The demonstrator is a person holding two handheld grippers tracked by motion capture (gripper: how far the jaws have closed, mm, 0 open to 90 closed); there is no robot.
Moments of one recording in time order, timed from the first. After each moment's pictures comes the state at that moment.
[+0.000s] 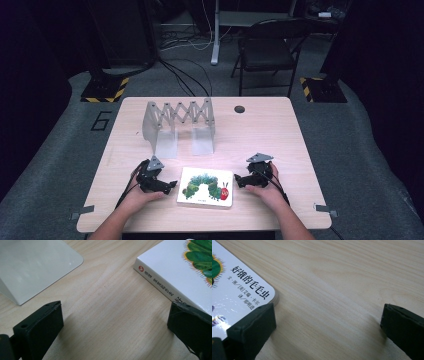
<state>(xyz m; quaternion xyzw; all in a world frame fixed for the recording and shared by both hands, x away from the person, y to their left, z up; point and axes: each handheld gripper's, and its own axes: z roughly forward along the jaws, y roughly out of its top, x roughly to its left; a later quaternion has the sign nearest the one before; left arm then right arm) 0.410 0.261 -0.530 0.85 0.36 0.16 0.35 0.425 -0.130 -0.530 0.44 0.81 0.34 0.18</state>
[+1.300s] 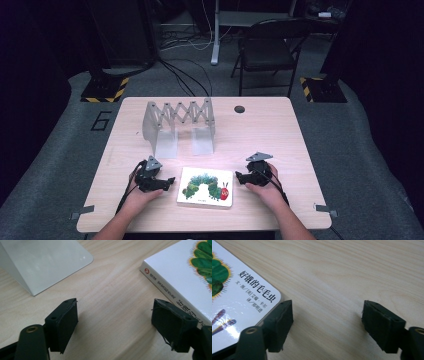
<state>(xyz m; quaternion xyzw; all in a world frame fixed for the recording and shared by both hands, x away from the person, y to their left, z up) 0.402 0.260 -0.524 0.83 0.41 0.18 0.35 0.423 -0.126 -0.521 0.45 0.81 0.34 0.18</state>
